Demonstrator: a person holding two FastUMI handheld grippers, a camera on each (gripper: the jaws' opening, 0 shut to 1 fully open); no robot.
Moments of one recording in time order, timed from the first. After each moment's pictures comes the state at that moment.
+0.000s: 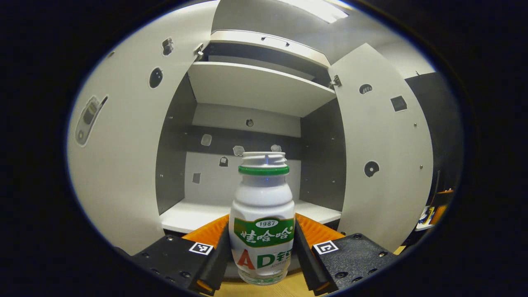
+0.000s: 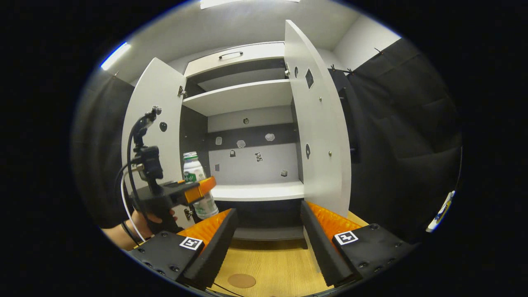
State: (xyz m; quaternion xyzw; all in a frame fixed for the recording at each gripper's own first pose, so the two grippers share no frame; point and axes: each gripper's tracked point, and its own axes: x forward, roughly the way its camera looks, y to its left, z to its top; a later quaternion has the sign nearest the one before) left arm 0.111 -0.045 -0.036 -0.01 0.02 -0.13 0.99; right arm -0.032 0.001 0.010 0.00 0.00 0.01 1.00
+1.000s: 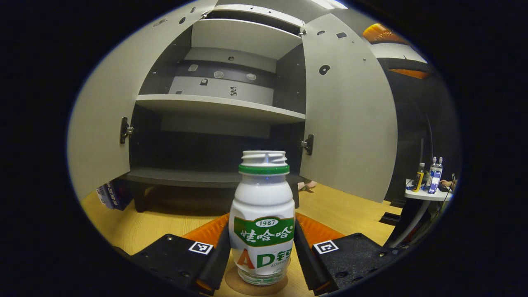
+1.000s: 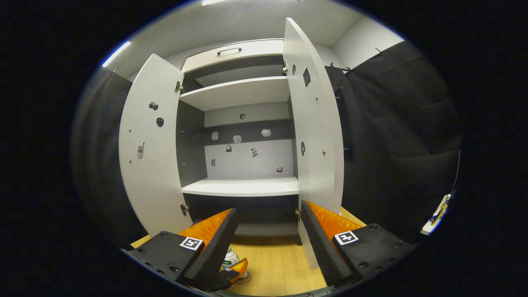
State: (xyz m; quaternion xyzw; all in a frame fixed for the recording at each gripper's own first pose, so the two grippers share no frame) left arm -0.006 -0.102 -0.296 -0.01 0.15 -0.18 0.97; right arm -0.034 -0.008 0.002 -0.02 0.03 -0.01 1.00
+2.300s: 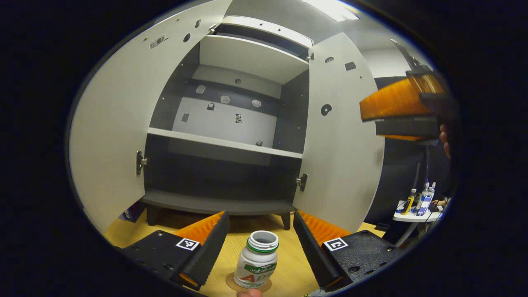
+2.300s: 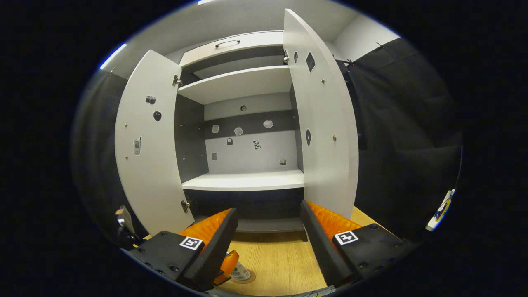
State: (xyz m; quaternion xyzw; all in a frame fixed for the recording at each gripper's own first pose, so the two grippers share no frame) left arm -0.014 -0.090 -0.158 -0.05 0.08 -0.17 0.98; right arm -0.019 -0.007 -0.010 0.00 0.04 0.00 1.00
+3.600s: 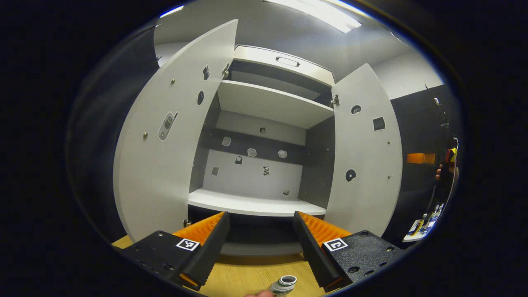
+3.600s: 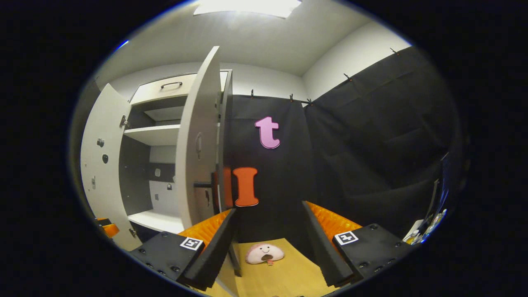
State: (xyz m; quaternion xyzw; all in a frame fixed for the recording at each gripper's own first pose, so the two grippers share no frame) left arm 0.003 -0.017 -0.005 -0.04 0.01 -0.08 1.00; right arm -0.021 -0.221 0.176 -0.05 -0.10 -0.15 0.98
